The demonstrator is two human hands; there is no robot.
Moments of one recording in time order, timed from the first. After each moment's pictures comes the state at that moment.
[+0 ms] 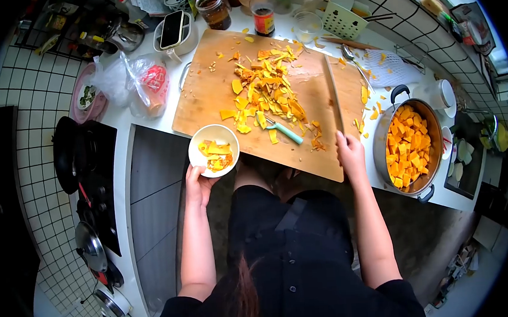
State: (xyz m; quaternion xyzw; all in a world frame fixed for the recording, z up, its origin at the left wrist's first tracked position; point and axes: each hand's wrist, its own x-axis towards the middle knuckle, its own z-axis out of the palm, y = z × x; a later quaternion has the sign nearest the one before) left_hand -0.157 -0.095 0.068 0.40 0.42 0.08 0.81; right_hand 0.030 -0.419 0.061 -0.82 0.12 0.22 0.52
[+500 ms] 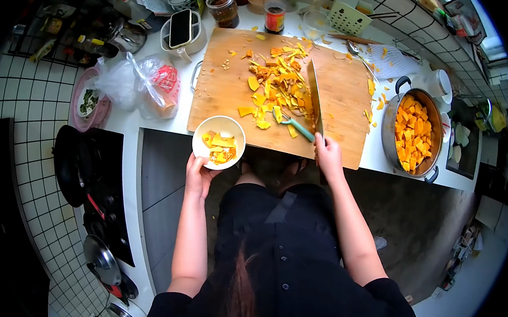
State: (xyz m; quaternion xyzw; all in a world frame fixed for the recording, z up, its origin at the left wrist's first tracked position) left_hand -0.152 -0.028 0.095 0.44 0.38 0.02 0.81; right_hand -0.034 -0.327 0.039 -0.80 0.13 0.19 0.55
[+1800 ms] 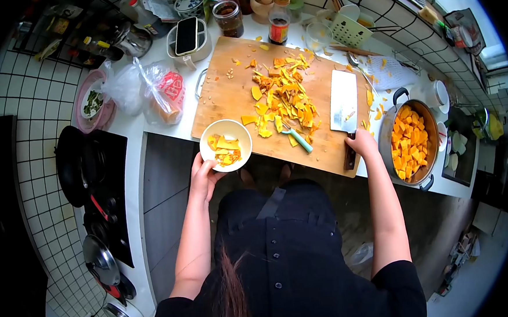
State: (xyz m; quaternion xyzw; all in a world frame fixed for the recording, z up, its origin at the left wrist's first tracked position) left_hand -0.142 -0.029 0.101 0.46 0.37 0.01 0.81; right_hand 0.075 -0.422 0.038 -0.96 -0.05 0.28 0.04
